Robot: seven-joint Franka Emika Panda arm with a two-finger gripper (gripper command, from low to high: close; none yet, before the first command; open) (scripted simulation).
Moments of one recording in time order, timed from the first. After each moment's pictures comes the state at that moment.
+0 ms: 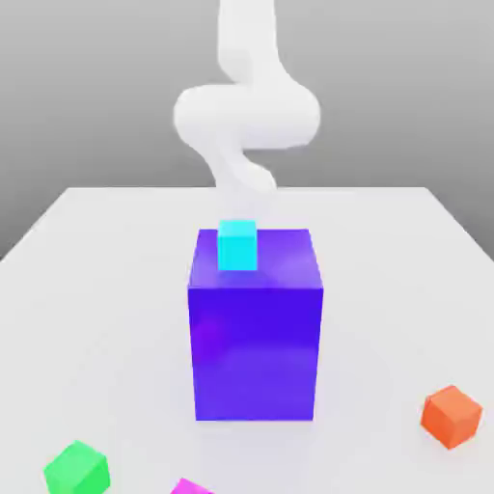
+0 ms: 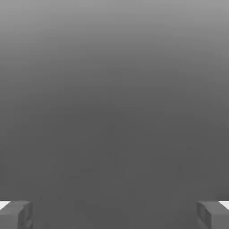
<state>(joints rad) -0.02 -0.71 0.01 -2.30 -0.01 2.33 0.83</state>
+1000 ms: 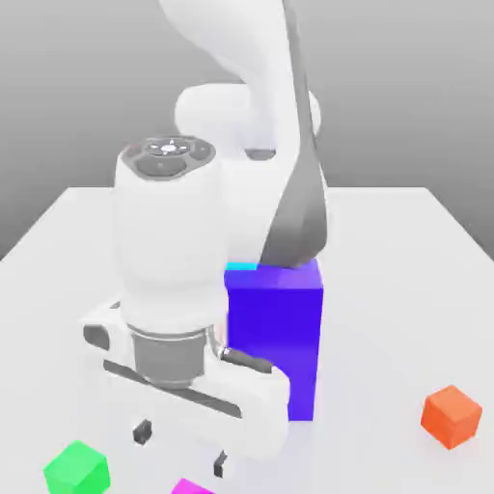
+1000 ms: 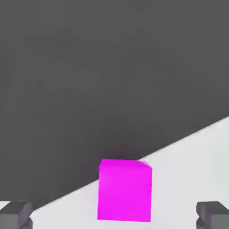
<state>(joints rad) -0.13 0.38 0.01 -2.25 -0.02 2.64 1.16</state>
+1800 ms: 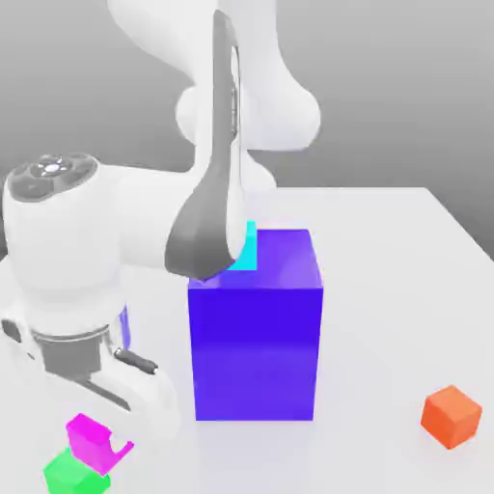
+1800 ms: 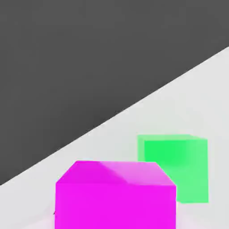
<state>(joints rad) -0.30 0.26 -0.07 -2.30 0.03 2.56 0.96</state>
